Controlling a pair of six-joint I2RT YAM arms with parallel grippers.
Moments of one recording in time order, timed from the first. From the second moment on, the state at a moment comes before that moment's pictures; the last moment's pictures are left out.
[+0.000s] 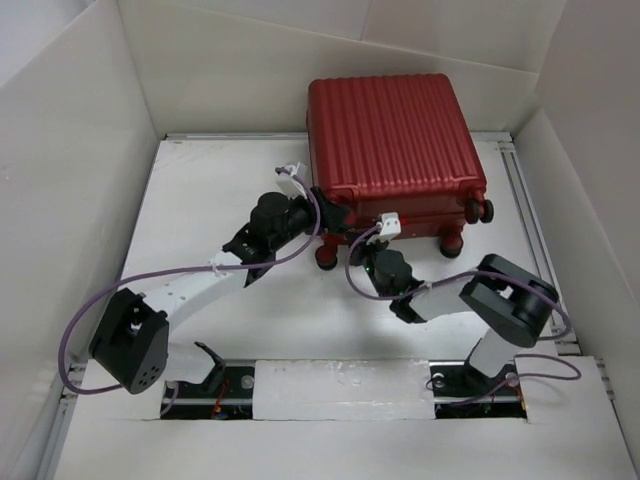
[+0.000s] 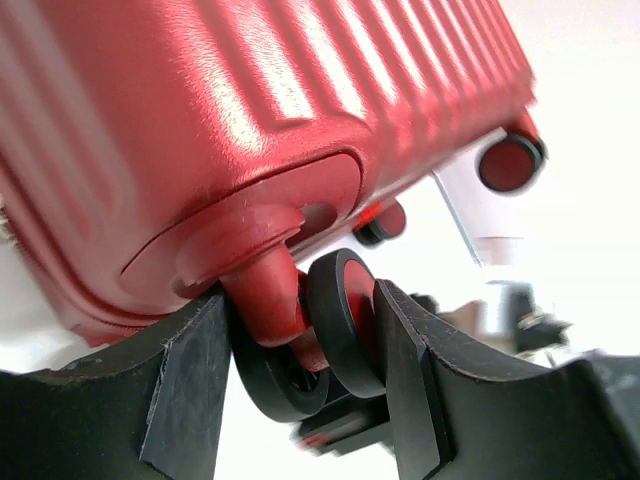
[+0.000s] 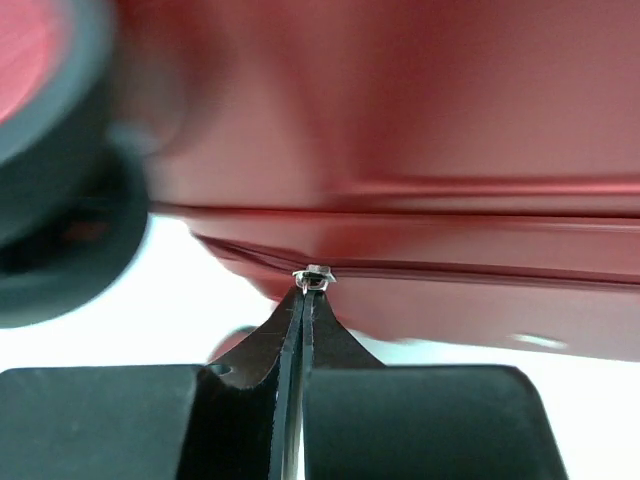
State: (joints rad) left arm -0.66 1.32 0.83 0.31 0.10 -0.66; right arm 0.87 1.64 0.52 1.05 0.52 0.33
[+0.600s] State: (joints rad) left arm -0.77 1.15 0.74 0.23 -0.13 -0.72; right arm 1.01 2.02 0.68 1.48 0.54 0.67
